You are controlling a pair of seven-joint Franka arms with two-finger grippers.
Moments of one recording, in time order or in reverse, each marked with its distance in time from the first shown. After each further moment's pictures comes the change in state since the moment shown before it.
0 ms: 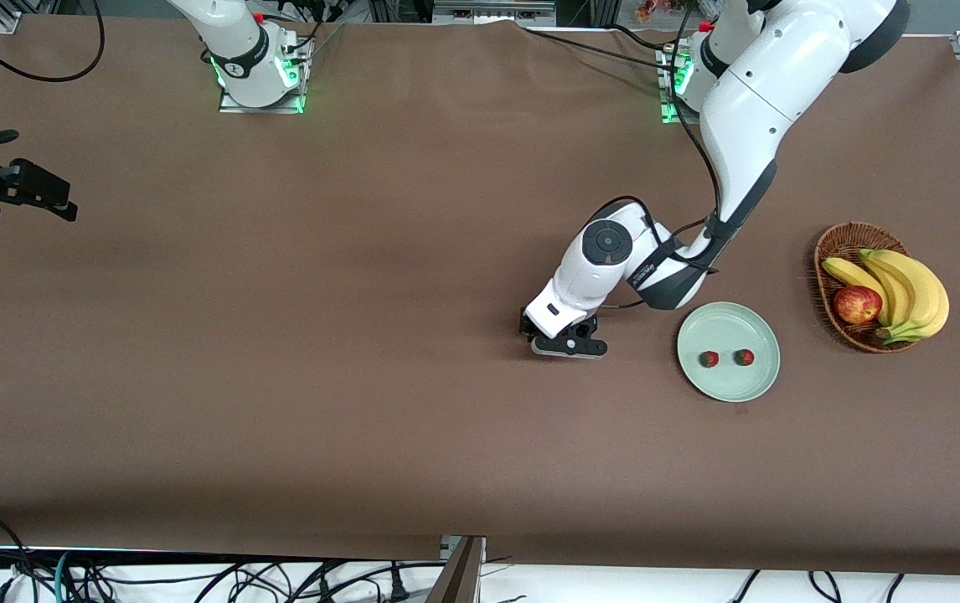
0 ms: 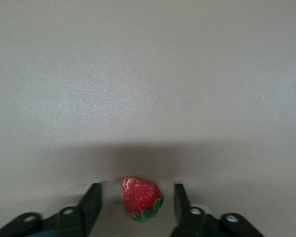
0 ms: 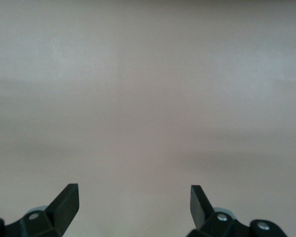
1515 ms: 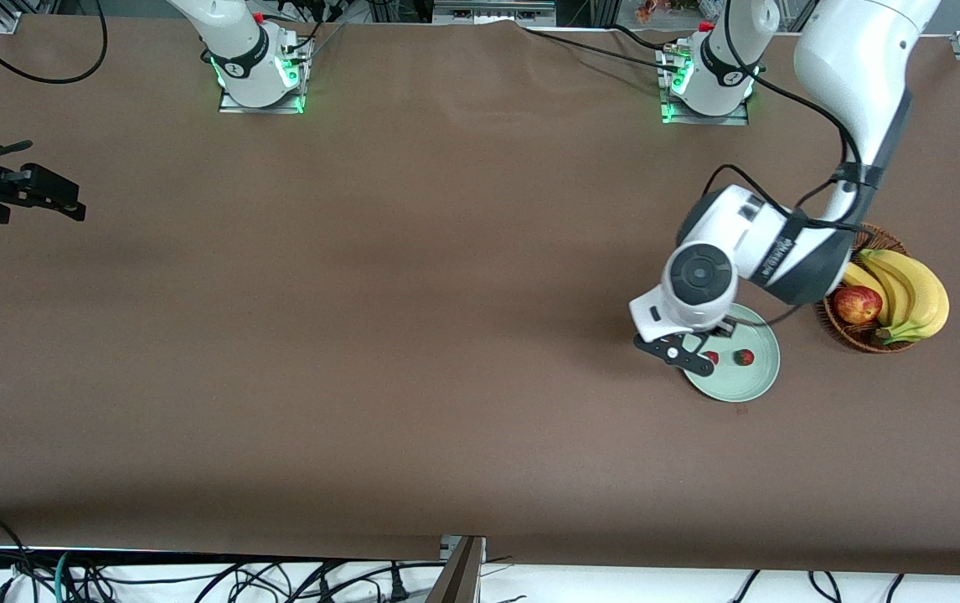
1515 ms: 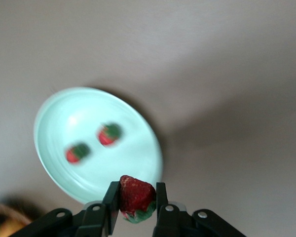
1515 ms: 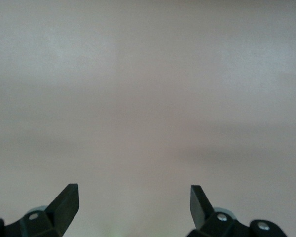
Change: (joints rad) left arm 0.252 -0.217 0.015 0.041 0.033 -0.629 0.809; right arm 0.000 0.014 0.000 -0.010 -0.003 -0.006 -0.007
